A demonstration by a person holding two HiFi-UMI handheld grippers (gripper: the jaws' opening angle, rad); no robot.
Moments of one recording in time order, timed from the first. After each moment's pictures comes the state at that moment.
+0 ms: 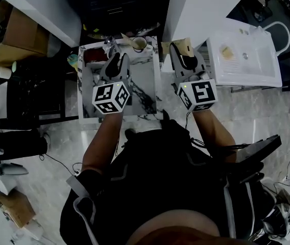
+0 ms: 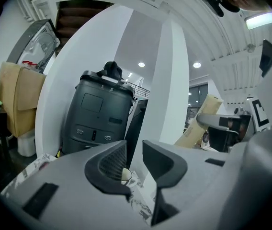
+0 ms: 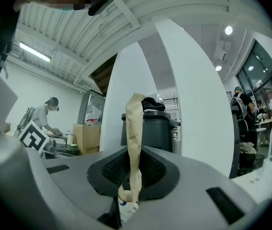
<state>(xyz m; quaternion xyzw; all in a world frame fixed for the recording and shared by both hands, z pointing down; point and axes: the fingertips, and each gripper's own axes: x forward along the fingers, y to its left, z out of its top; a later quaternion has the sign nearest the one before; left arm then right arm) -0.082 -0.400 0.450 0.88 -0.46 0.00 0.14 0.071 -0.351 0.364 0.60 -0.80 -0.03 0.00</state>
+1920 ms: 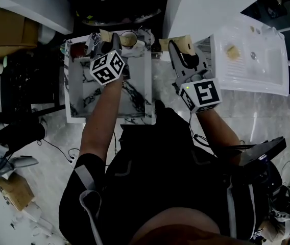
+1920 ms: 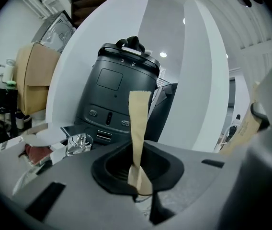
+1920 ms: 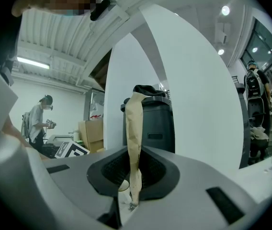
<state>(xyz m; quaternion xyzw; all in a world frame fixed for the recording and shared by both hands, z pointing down) -0.050 -0.524 0.565 0.80 -0.55 0.03 0.22 0.124 -0.396 0.425 0.55 -0.83 0.03 0.01</state>
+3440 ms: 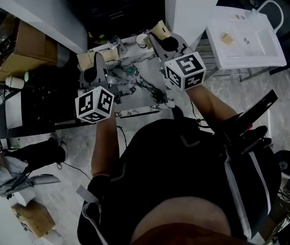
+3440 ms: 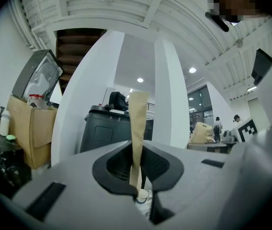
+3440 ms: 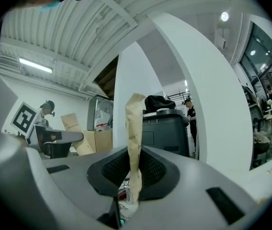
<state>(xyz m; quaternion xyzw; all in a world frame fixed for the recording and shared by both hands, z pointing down) -0.173 -0.362 0.341 0.86 -0.50 -0.05 0.05 0.007 -0.350 0.351 0.55 -0.83 0.01 -0.02</state>
